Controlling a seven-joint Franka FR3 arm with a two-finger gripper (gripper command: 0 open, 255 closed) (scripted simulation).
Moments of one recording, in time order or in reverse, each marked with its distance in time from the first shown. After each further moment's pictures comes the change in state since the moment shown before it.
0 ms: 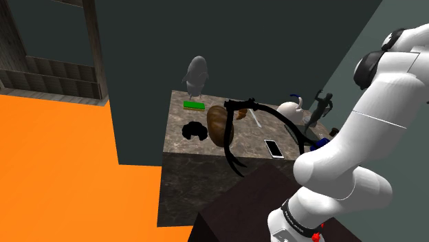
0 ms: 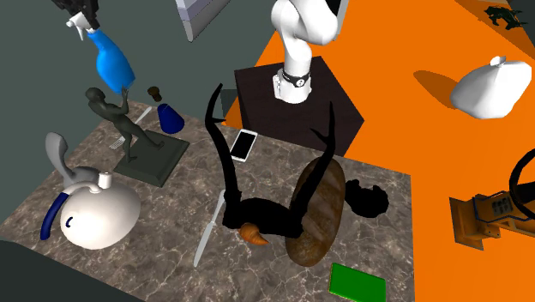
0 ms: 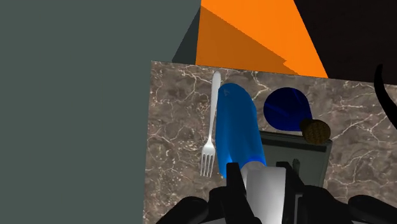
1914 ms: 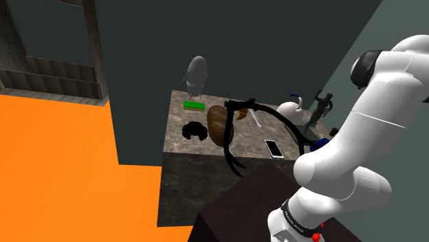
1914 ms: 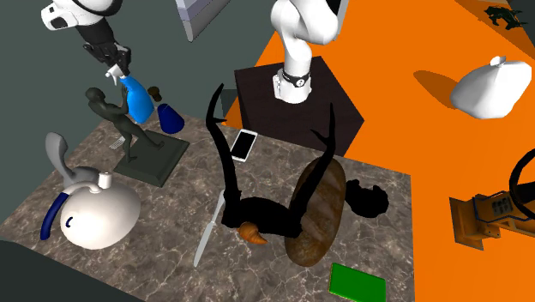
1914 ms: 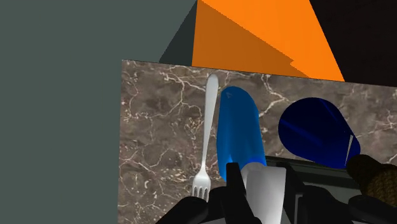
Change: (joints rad) arm 0.039 0.003 0.019 -0.388 0.010 0.387 -0.004
